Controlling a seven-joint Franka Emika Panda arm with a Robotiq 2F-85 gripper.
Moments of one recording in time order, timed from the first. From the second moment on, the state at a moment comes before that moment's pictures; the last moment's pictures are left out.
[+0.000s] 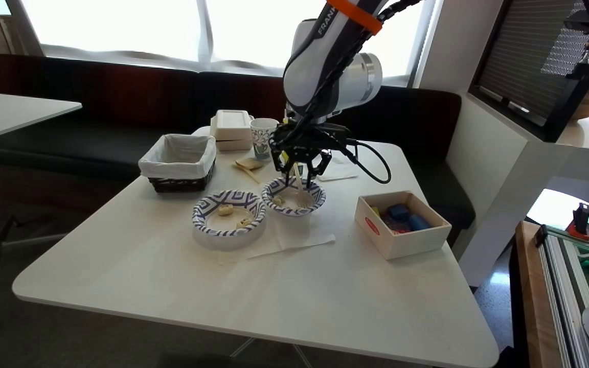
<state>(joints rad) -0.02 0.56 -0.11 -2.09 0.12 2.73 0.76</state>
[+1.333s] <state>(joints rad) 0.06 0.53 -0.19 -2.11 0.13 2.73 0.77</state>
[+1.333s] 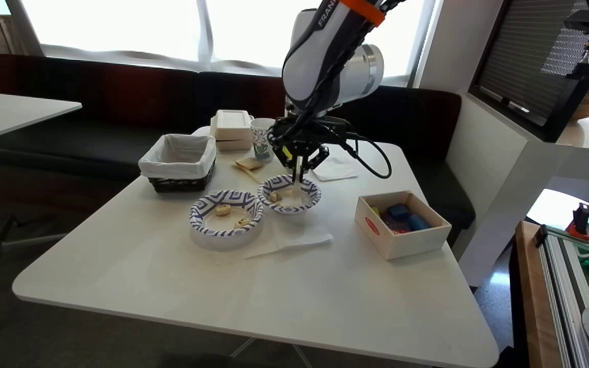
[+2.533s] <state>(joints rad) 0.58 0.43 -0.59 -2.03 -0.10 2.53 1.59</state>
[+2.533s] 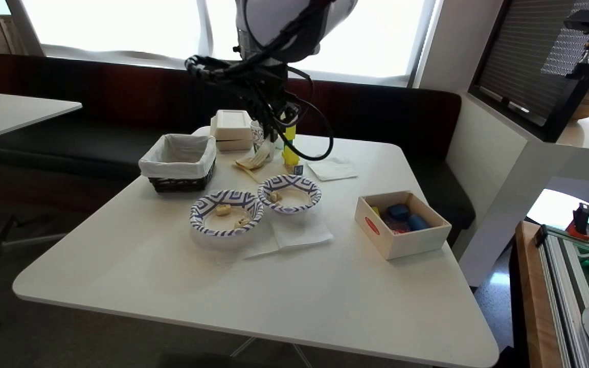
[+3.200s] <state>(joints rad) 0.45 0.44 -0.40 -1.93 -0.29 2.41 1.71</state>
